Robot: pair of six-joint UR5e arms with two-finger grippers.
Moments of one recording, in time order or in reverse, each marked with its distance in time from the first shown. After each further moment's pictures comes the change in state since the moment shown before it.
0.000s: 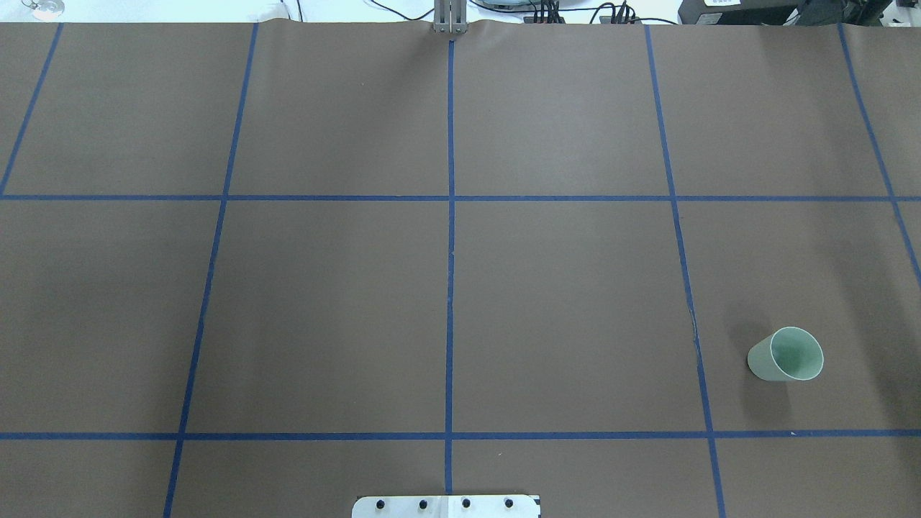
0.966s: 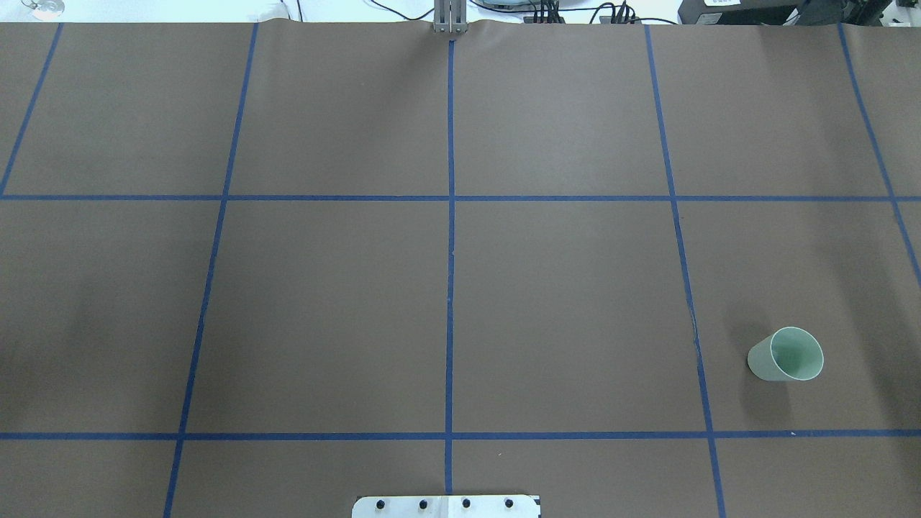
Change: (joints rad) left arm 0.431 -0.101 0.314 0.204 -0.070 -0.942; right arm -0.013 -0.002 0.000 0.000 0.000 -0.001
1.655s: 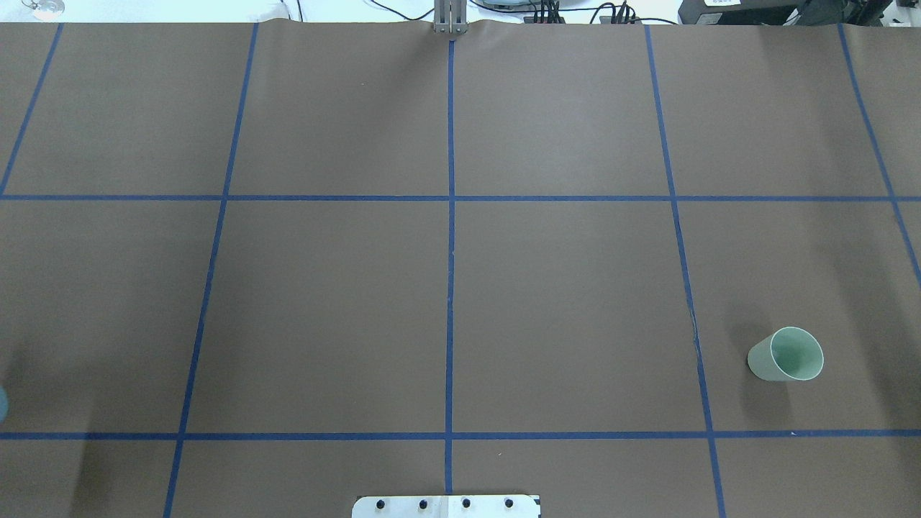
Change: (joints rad) left arm 0.121 -0.154 0.258 0.013 -0.111 -0.219; right arm -0.011 0.004 -0.006 0.000 -0.001 0.000
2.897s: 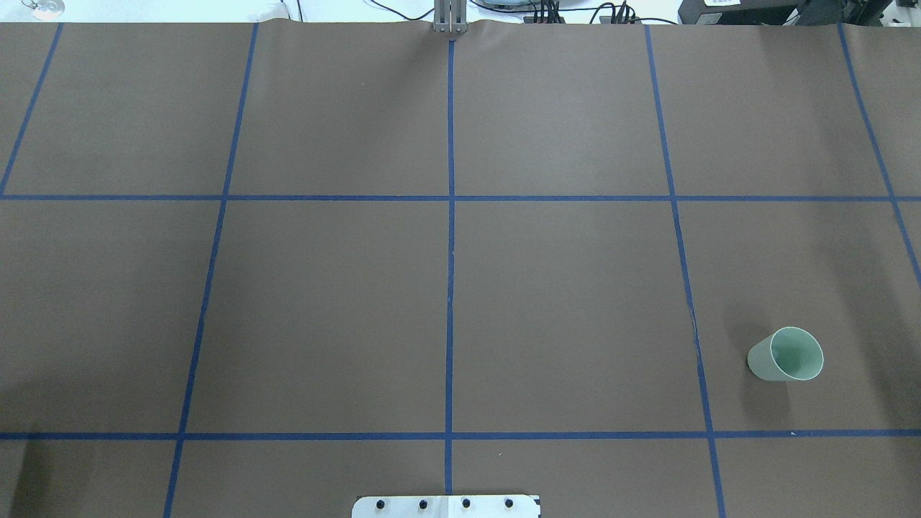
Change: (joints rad) left arm 0.026 -0.001 0.161 -0.090 -0.062 -0.124; right arm -0.004 0.000 0.003 0.000 0.000 0.000
